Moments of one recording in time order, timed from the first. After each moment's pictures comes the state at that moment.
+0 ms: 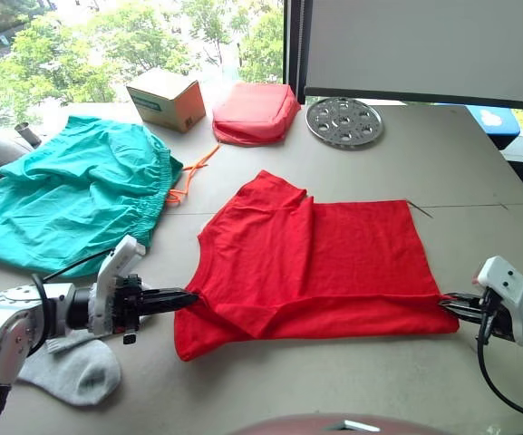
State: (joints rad) left arm 0.11 1.02 0.27 -0.21 -0.76 0.91 -1.21; right arm 0.32 -0.93 -0.30 -0.48 0.36 0.65 0.94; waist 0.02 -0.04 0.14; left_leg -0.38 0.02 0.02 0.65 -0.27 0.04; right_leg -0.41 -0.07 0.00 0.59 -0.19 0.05
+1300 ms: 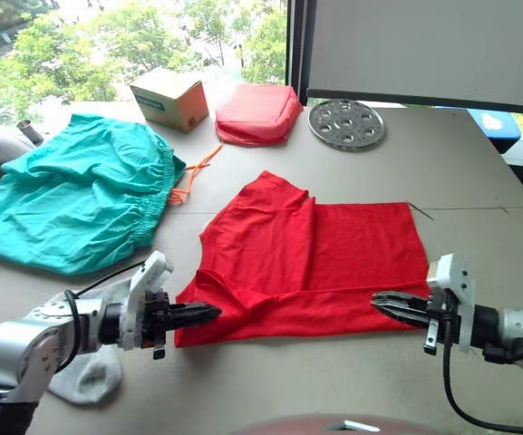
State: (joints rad) left arm 0.14 0.91 0.19 -0.35 -0.74 0.93 -1.07; right arm 0.20 -0.74 -0.10 -0.73 0.59 0.75 0.80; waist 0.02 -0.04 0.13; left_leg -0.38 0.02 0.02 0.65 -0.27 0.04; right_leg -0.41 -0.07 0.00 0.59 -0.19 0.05
